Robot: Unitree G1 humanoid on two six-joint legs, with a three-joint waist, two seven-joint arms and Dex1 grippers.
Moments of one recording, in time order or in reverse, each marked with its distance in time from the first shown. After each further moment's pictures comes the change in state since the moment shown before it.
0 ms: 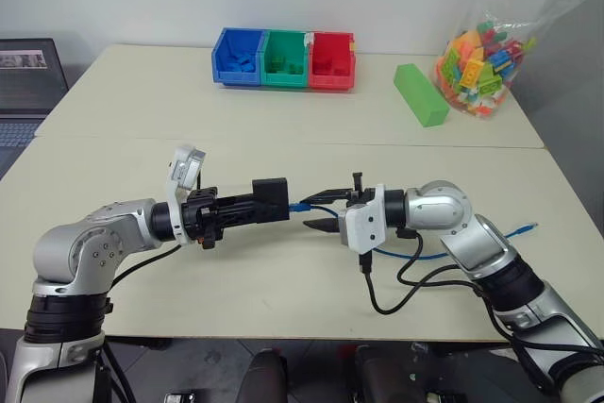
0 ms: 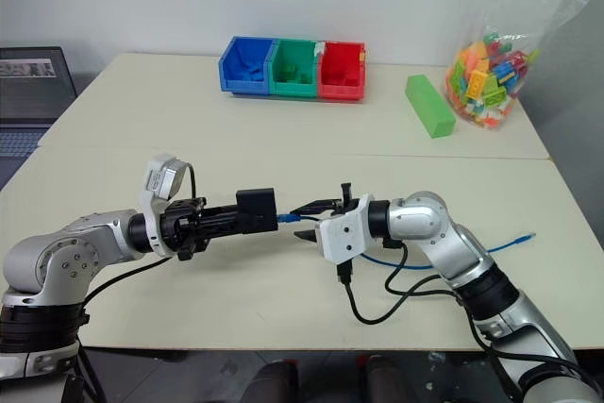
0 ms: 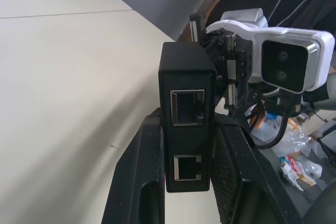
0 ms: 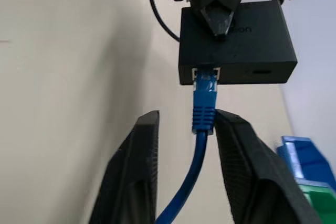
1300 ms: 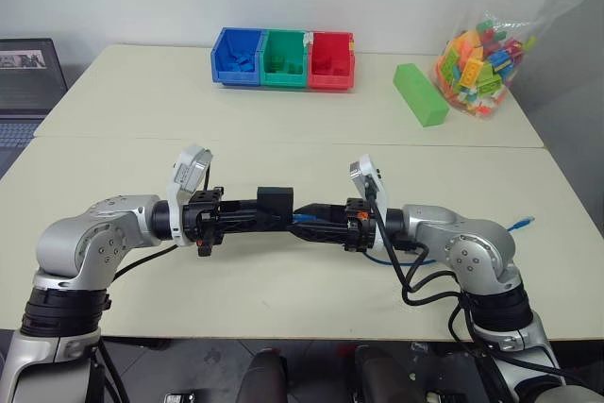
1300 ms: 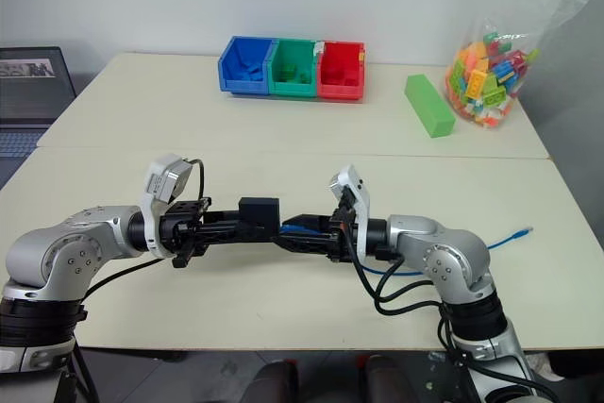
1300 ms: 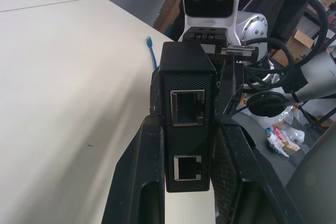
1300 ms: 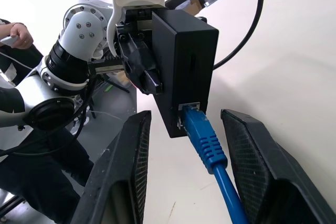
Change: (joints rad) left arm -0.023 0.038 -0.058 0.001 0.024 -0.047 -0.104; right arm 0.104 0.257 -0.300 -0.177 0.825 1.212 -0.251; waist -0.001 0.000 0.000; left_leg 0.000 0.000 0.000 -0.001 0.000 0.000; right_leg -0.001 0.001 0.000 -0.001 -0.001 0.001
